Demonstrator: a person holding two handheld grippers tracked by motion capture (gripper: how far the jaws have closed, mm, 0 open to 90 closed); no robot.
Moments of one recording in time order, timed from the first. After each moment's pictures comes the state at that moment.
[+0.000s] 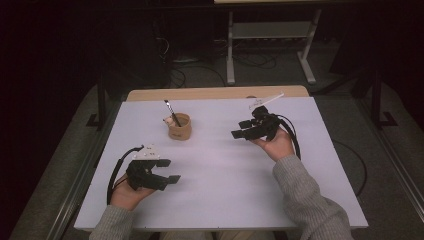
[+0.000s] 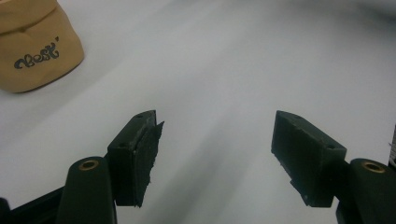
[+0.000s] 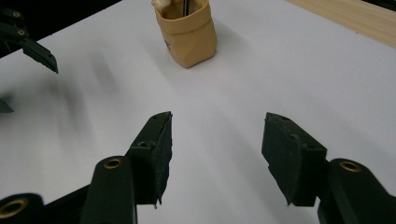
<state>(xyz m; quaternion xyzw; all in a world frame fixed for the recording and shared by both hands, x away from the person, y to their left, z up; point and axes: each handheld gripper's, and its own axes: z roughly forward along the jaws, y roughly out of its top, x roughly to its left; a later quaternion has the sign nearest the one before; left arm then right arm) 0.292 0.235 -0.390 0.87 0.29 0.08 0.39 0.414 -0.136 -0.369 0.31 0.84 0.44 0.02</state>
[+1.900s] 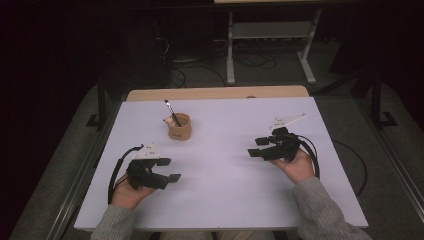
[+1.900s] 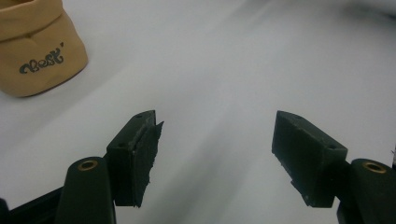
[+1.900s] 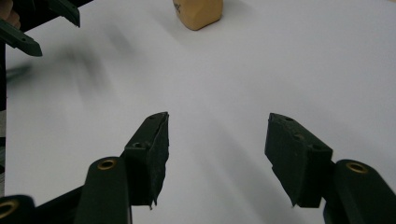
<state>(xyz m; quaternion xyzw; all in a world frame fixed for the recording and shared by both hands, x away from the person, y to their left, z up) 0.294 0.235 -0.390 0.87 0.29 0.08 0.40 0.361 -0.181 -0.392 0.32 0.83 0.45 0.03</state>
